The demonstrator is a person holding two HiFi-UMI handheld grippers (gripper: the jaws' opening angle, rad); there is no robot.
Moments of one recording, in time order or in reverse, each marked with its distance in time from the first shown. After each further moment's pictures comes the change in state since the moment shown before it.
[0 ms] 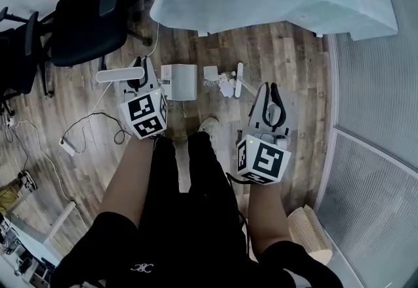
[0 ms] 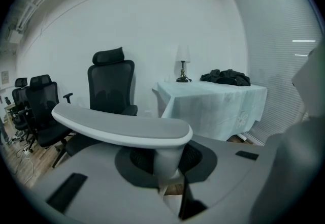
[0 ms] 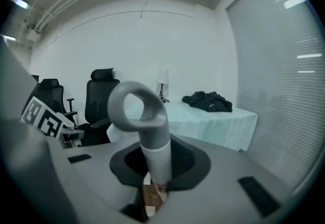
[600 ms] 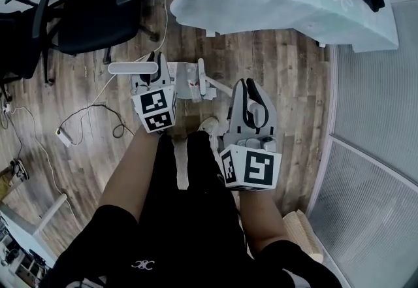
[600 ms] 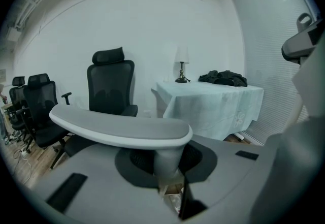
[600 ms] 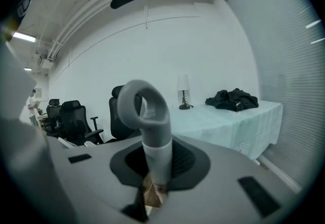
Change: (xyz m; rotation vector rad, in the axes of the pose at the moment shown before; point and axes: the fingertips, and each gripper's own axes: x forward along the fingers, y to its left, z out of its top) left arm -0.010 0.014 -0.008 0.001 -0.009 -0.034; right arm -0.021 0.105 0.049 0.107 -0.064 0.248
